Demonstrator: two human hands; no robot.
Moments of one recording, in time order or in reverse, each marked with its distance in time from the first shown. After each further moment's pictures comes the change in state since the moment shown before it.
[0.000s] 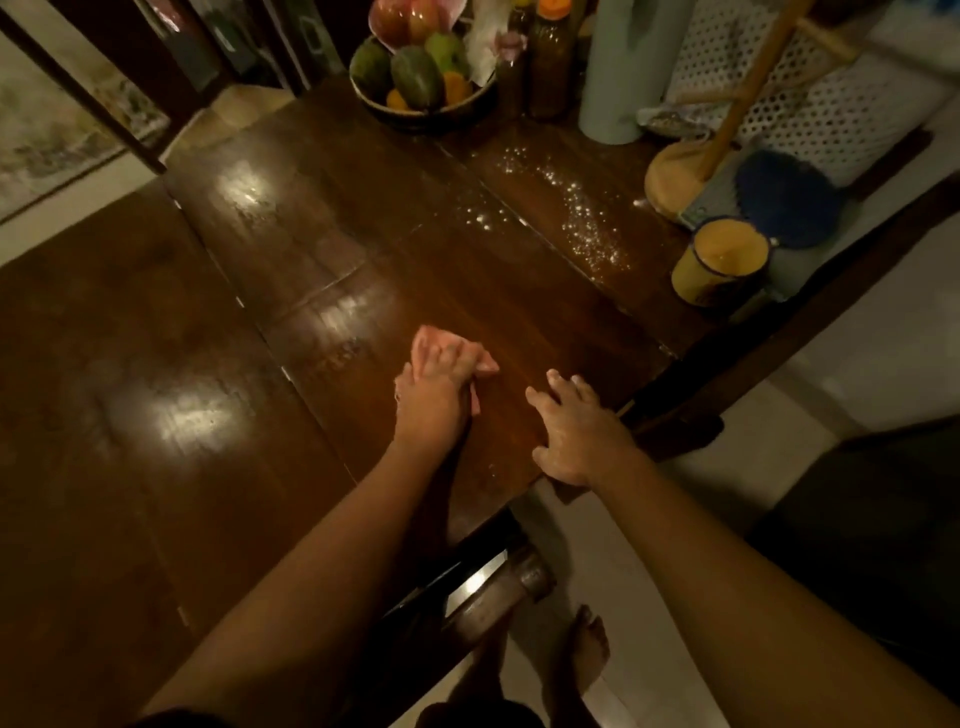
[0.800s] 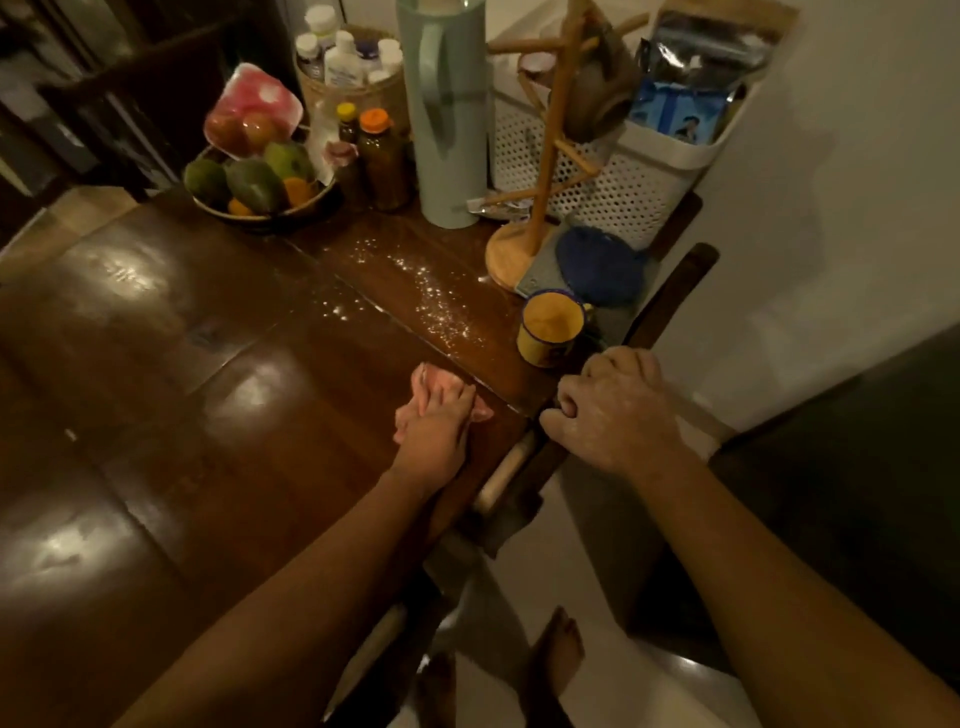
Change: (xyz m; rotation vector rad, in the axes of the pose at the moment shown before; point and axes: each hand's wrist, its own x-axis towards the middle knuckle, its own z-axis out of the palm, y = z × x) left_hand 0.076 0.134 0.037 -0.059 -0.164 0.313; right_hand -0.073 0.127 -0.119 -0.214 0.434 0.244
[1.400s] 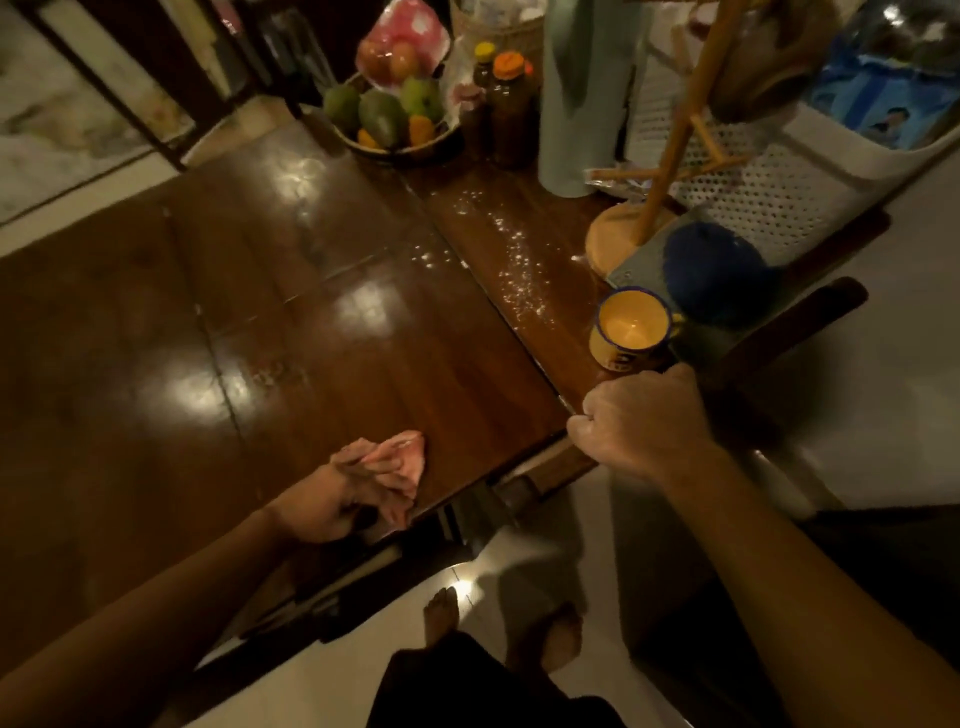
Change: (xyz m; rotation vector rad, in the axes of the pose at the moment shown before) left_hand -0.166 -0.069 -0.036 -0.096 -0.221 0.172; right_hand 0.038 0.014 0.003 -0.061 -0.126 -0.308
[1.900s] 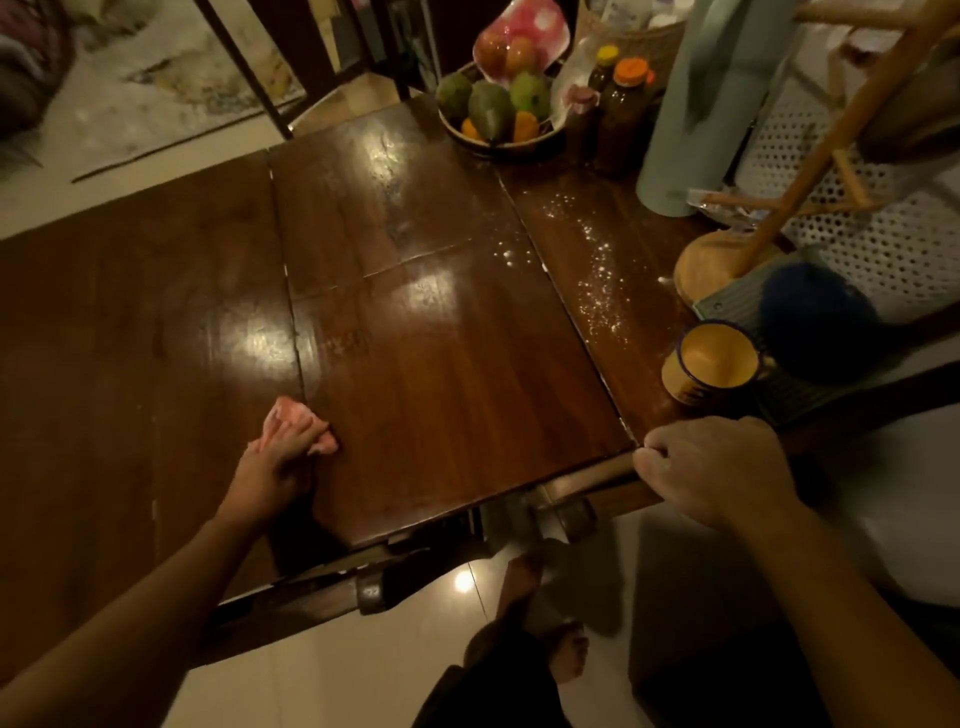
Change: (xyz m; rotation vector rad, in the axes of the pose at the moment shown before) left_hand -0.110 -0.044 0.031 -0.022 0.511 -0.920; right_hand 0.004 -0.001 -0.005 -0.049 -0.161 -0.137
